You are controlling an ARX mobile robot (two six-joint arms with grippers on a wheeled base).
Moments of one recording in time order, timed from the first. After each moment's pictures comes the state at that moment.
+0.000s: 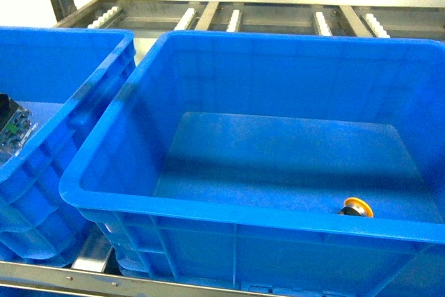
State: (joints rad) left arm -0.21 0.99 0.24 0.57 -0.09 -0.01; right arm -0.07 0.72 0.18 0.34 0.07 -0.07
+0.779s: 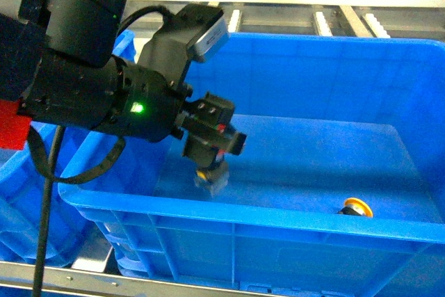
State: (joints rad) left arm -0.37 1.82 0.96 0.25 0.23 0.18; right arm -0.07 0.72 0.18 0.34 0.07 -0.07
